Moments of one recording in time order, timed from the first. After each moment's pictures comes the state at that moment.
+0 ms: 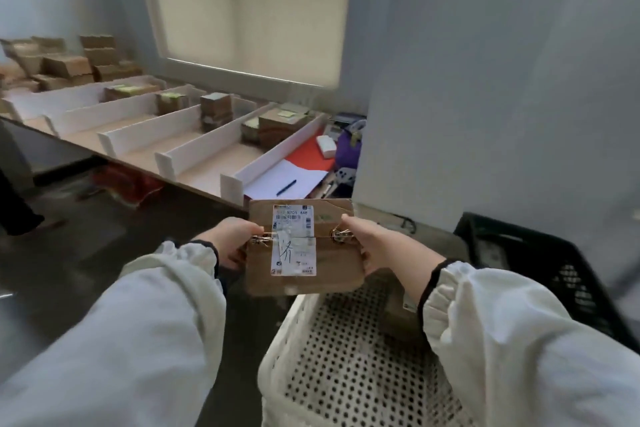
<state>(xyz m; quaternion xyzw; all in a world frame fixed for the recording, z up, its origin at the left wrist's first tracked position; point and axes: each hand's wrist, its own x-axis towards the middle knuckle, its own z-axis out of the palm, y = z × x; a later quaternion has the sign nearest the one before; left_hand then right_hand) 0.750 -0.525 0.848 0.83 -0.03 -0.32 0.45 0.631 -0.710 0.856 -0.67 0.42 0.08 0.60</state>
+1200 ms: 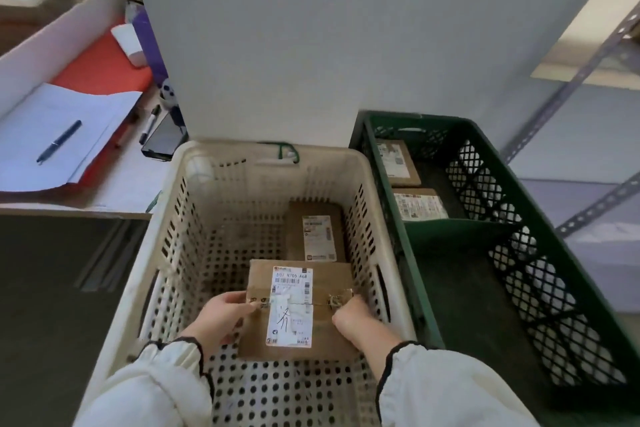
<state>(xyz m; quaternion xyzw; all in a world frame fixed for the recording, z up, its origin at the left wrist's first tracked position) 0.731 -0.782 0.541 0.76 -0.09 -0.54 0.34 0.549 -0.901 0.544 -0.56 0.69 0.12 0.43</state>
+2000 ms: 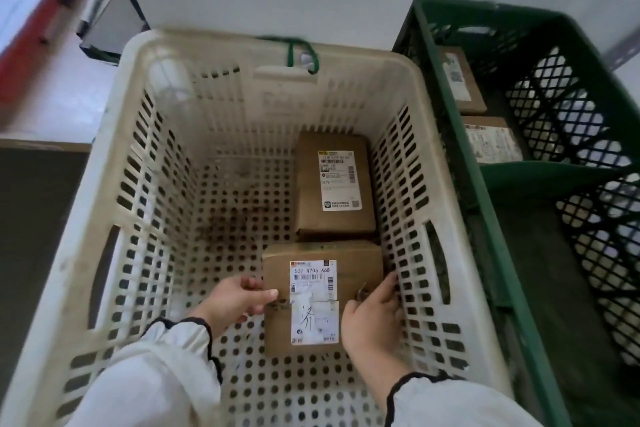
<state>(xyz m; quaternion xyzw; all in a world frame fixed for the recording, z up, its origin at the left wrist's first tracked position) 0.744 -0.781 0.417 0.73 -0.11 -0.61 0.27 0.544 -0.856 0.434 -0.62 0.74 0.13 0.24</state>
